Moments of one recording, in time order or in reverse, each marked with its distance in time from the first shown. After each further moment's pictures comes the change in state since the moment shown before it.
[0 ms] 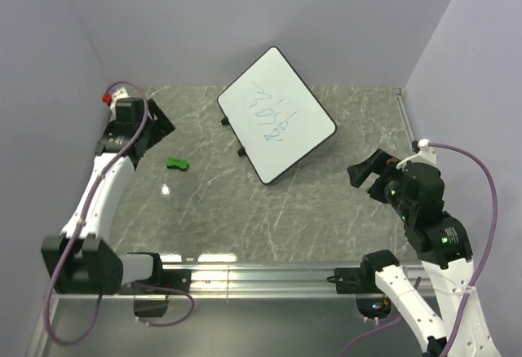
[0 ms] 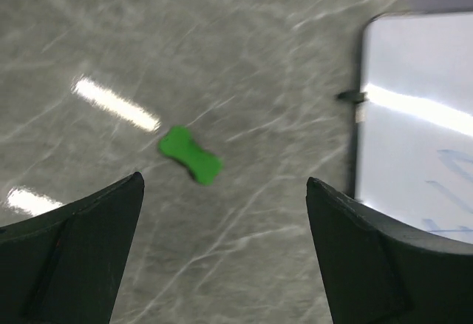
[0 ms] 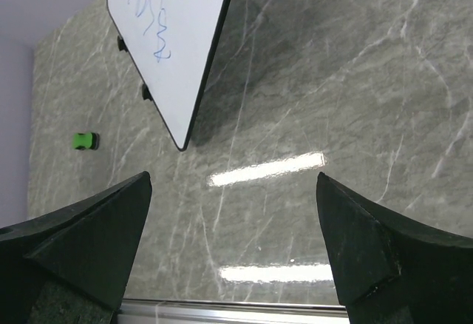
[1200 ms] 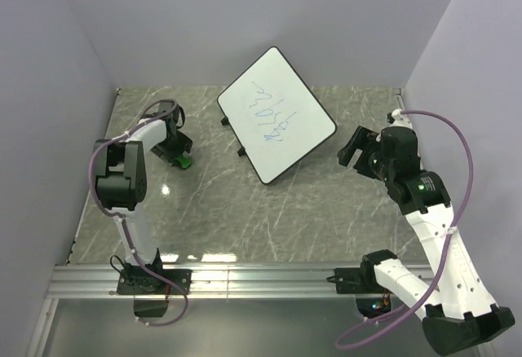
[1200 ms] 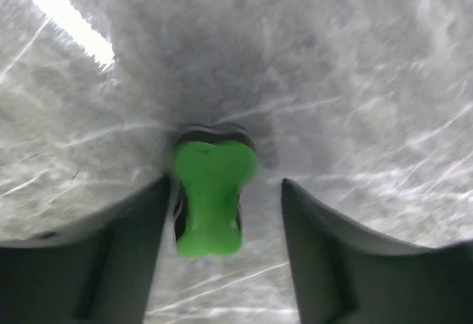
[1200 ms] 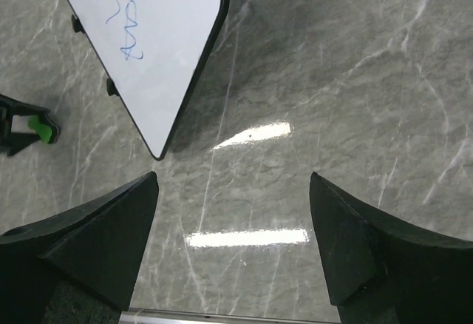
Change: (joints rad) left arm -0.031 0.723 0.197 -0.127 0.008 -0.385; right arm 0.003 0.305 0.093 0.071 -0.009 -0.087
